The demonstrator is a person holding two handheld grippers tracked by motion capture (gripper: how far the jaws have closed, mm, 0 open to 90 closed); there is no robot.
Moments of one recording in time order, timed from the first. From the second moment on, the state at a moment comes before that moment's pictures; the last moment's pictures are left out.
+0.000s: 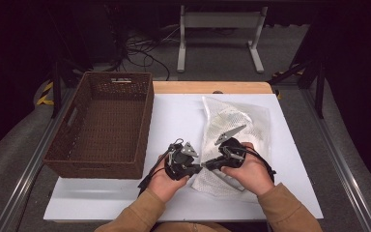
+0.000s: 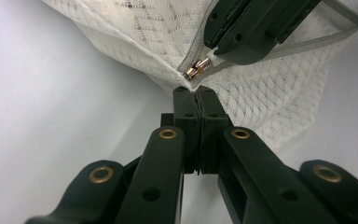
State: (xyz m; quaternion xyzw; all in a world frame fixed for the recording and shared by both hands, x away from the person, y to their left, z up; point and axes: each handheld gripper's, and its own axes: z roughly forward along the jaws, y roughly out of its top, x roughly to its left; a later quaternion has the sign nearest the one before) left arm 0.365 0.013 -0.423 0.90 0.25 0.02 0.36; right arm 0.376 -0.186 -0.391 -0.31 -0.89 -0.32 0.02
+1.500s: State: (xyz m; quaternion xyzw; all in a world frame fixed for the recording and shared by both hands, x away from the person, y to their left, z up) left arm 0.351 0.030 -0.410 0.90 0.24 0.03 0.36; right arm 0.351 -0.216 -0.370 -0.30 -0.90 -0.32 0.00
